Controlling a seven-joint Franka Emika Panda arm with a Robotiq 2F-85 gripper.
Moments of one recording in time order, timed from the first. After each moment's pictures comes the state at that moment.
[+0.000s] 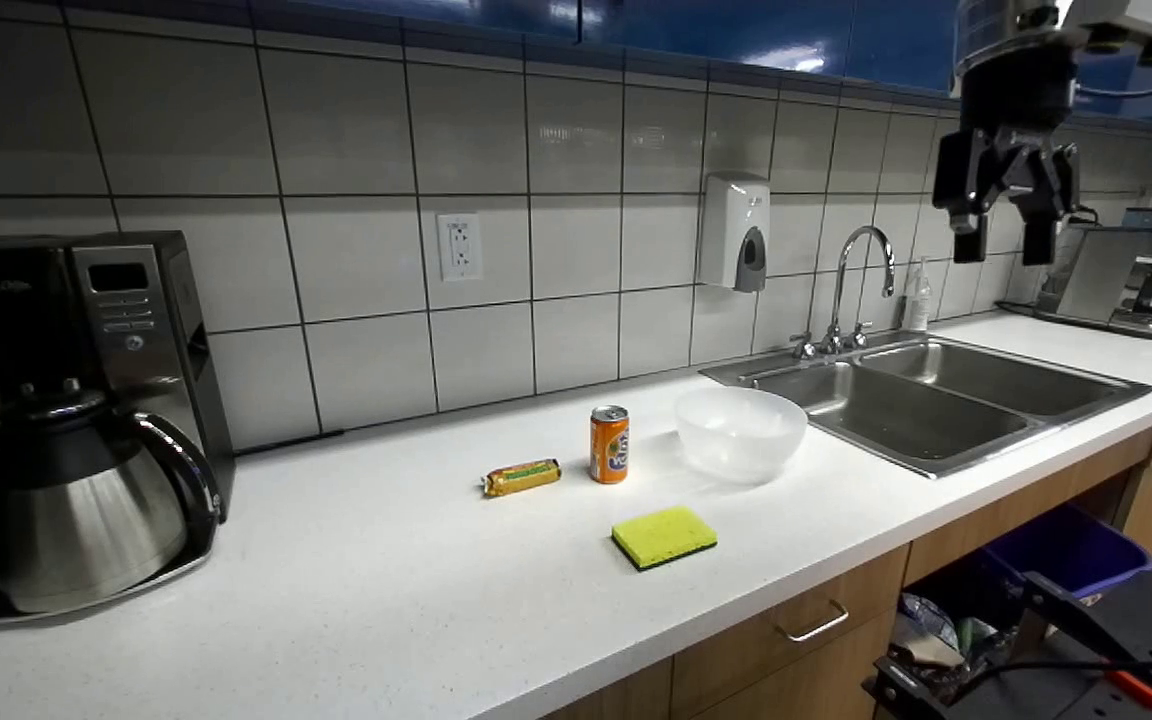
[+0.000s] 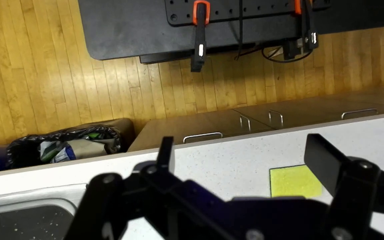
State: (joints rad) arm -0.11 -0.52 -0.27 -2.55 -0.13 1.84 -0.24
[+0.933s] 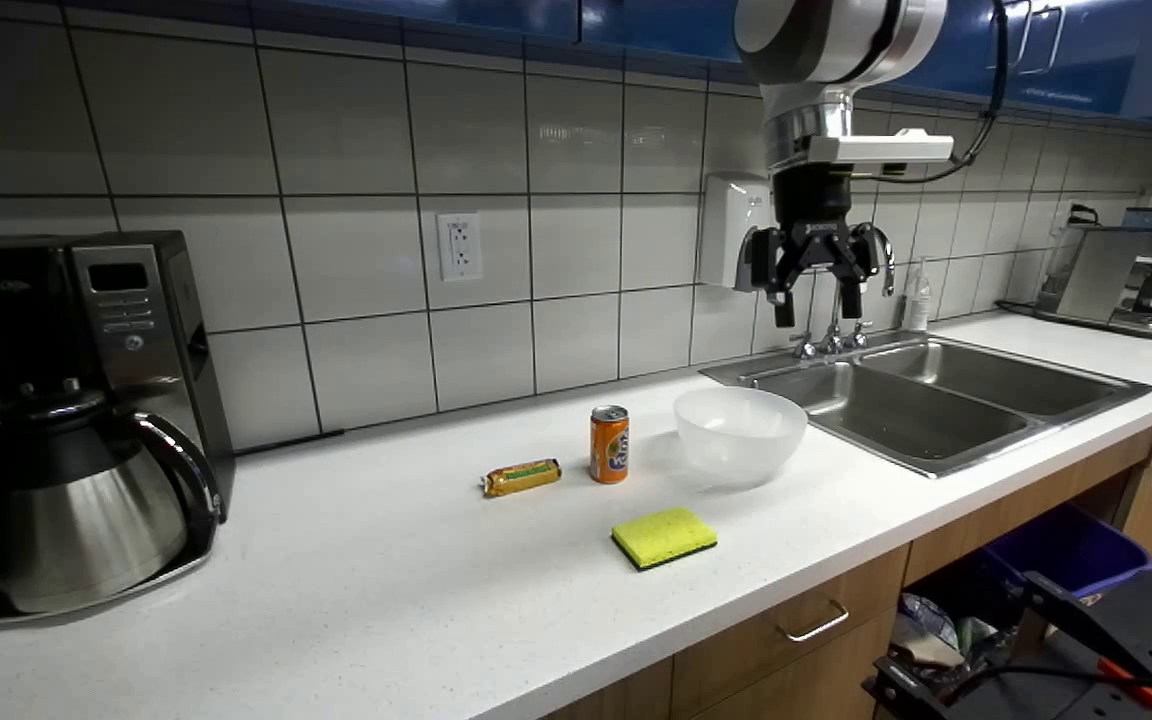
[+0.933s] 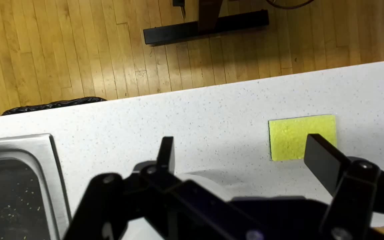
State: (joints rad) arm -0.06 -0.02 -0.11 -2.28 -0.05 2.03 -0.07
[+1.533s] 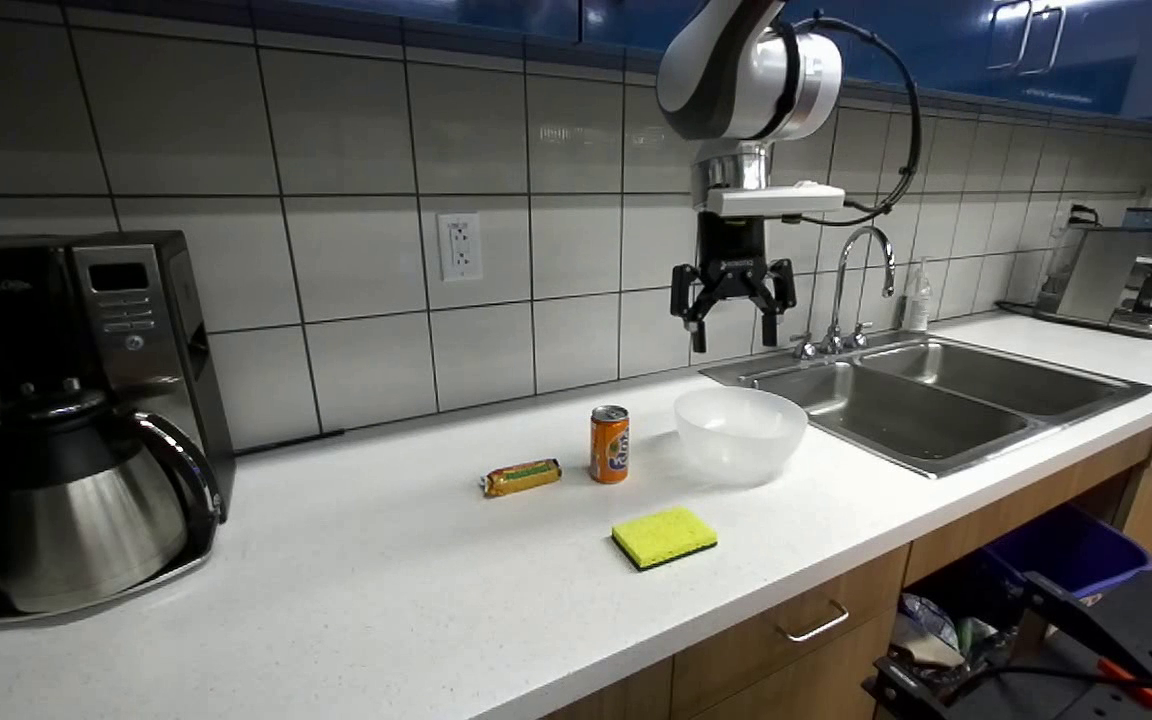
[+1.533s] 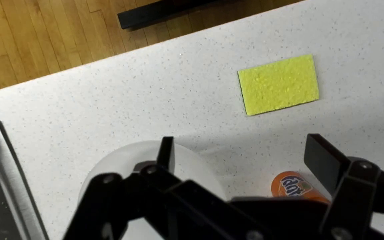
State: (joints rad) arm -0.02 0.22 -0.06 -2.10 0.02 2.12 0.11
